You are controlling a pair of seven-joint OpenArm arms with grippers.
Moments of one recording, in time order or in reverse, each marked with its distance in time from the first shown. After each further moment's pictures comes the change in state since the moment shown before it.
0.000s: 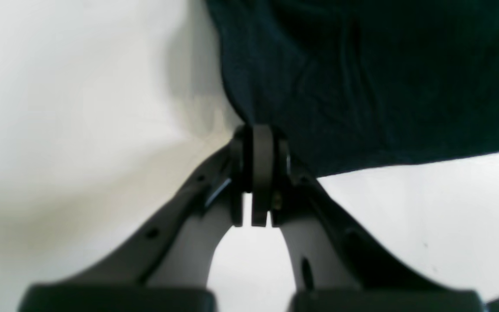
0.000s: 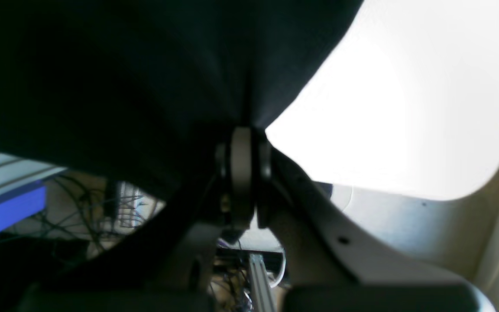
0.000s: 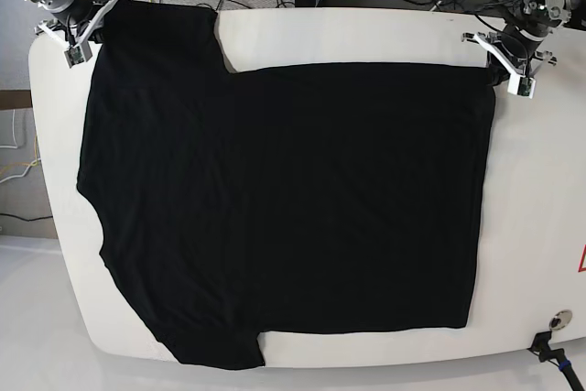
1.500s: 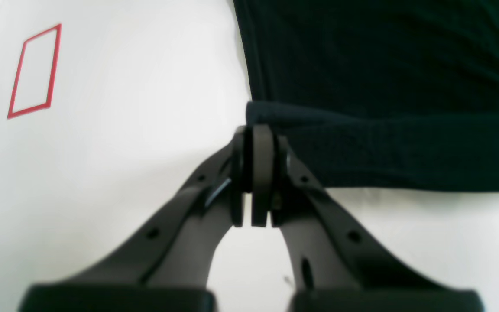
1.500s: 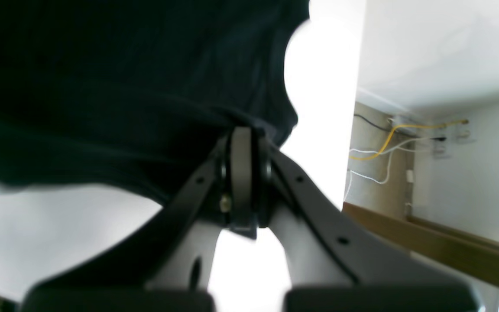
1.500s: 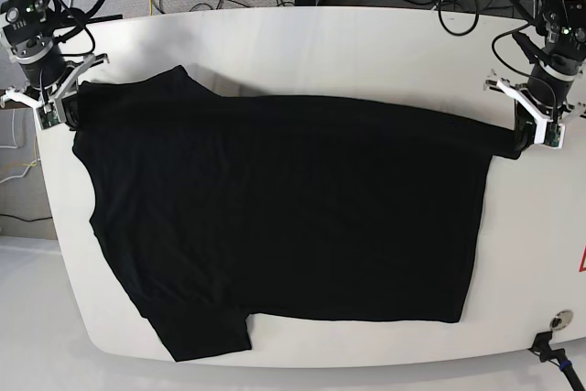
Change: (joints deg) left arm -9.8 0.0 -7.1 12.9 2.3 -2.1 4.5; right arm 17.6 0.9 4.4 5.2 -5.7 5.0 5.8
